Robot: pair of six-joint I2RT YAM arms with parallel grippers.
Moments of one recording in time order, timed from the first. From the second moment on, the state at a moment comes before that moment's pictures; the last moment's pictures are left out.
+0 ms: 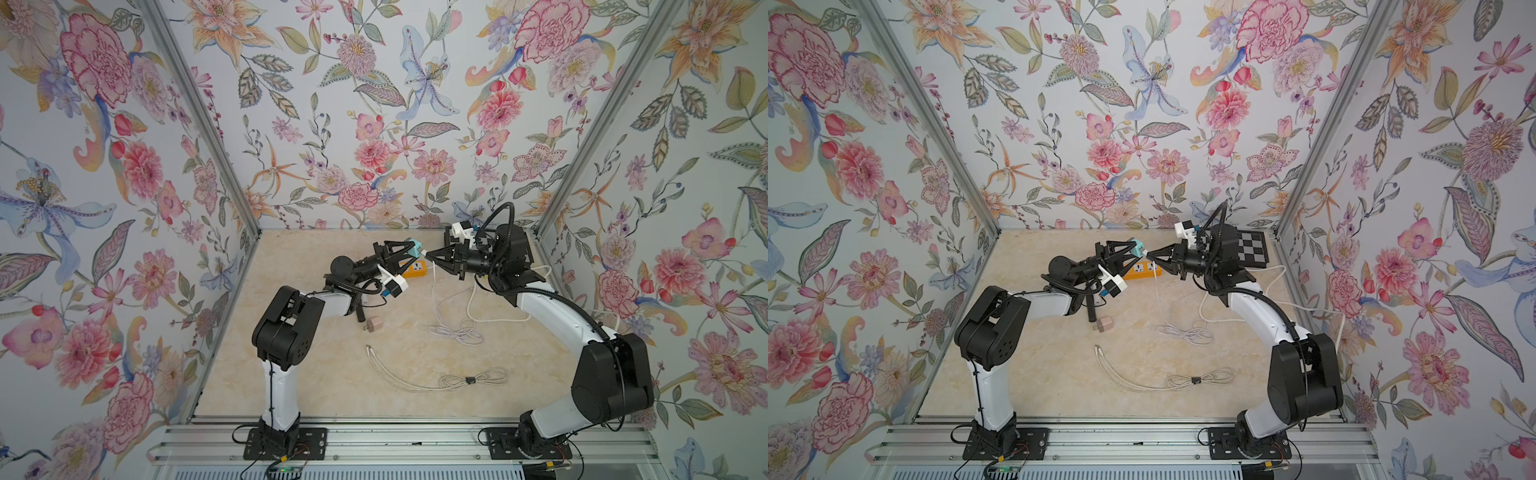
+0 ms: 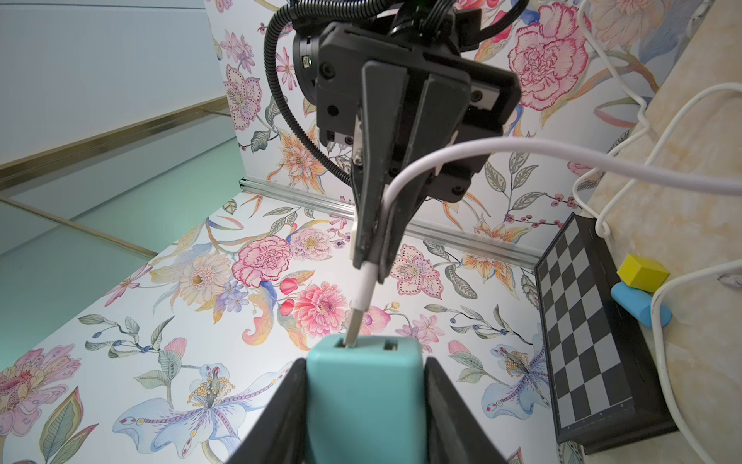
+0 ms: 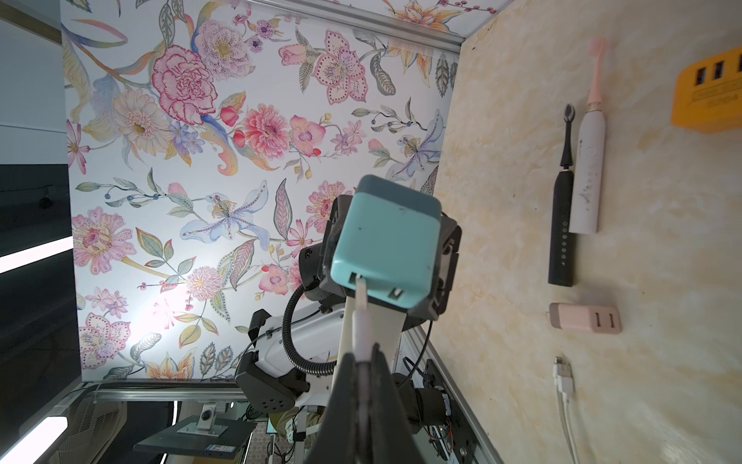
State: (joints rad) left arm -0.45 2.00 1.12 1.41 0.84 1.04; right arm 0.29 1.53 1.15 0.19 -1.04 1.19
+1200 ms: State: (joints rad) left arm -0.47 1.99 1.08 1.39 0.86 1.17; right arm 0.29 1.55 1.19 0.04 -1.05 1.24
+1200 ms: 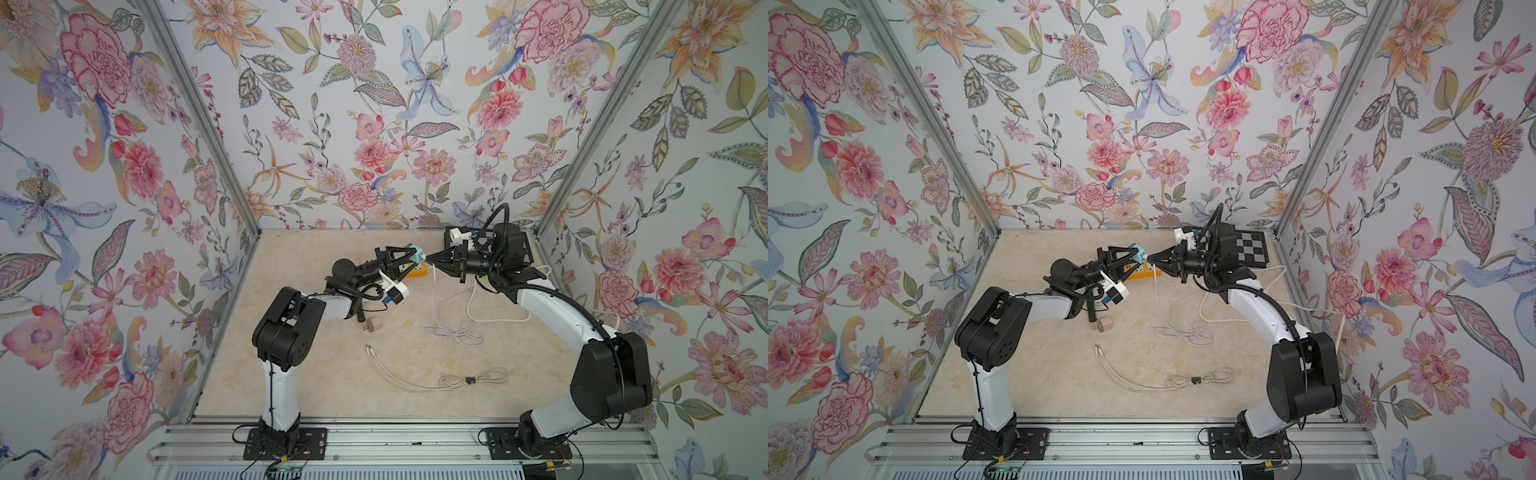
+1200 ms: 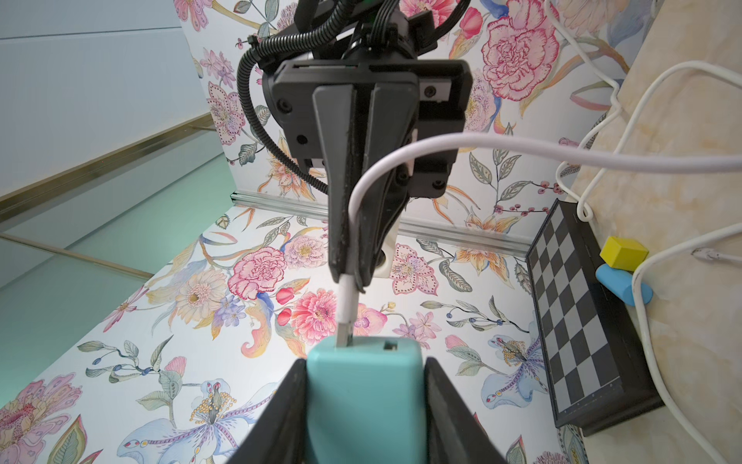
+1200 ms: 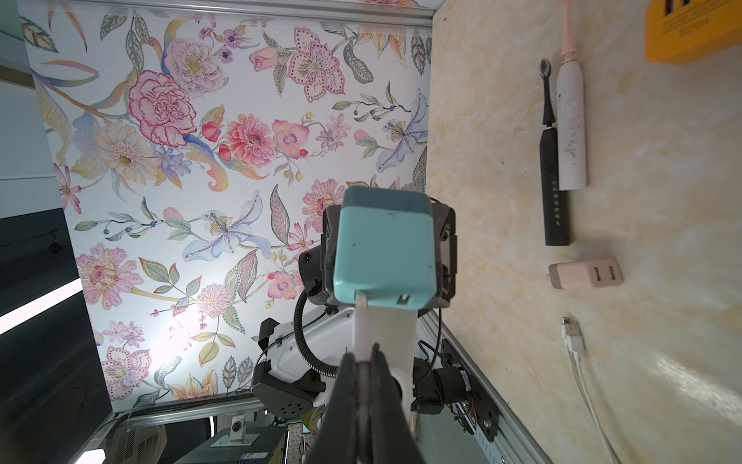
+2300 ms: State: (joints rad) left arm -0.54 1.91 1.01 1.26 0.70 1.28; right arm 0.28 1.55 1.24 -0.09 -1.05 1.18
